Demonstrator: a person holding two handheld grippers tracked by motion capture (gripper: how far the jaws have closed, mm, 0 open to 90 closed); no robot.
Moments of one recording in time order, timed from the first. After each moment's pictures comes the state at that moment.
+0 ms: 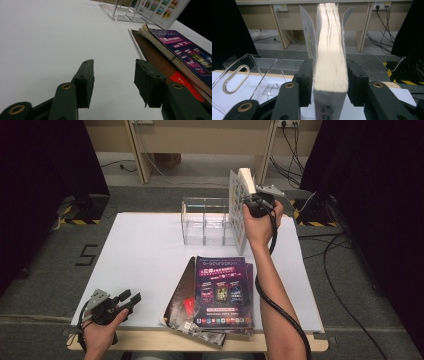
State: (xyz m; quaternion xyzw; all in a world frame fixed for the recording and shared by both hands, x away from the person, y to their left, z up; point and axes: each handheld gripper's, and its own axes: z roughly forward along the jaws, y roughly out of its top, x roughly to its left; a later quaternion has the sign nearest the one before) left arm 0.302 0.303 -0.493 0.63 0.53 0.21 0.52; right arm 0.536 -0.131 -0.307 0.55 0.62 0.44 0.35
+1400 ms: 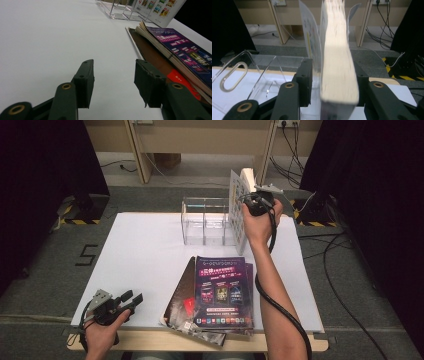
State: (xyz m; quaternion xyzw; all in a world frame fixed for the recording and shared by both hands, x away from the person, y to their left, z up) left arm 0.302 0.299 -0.494 0.64 0.52 0.21 0.52; right arm 0.537 -0.129 -0.307 0.56 0.63 0.42 0.34
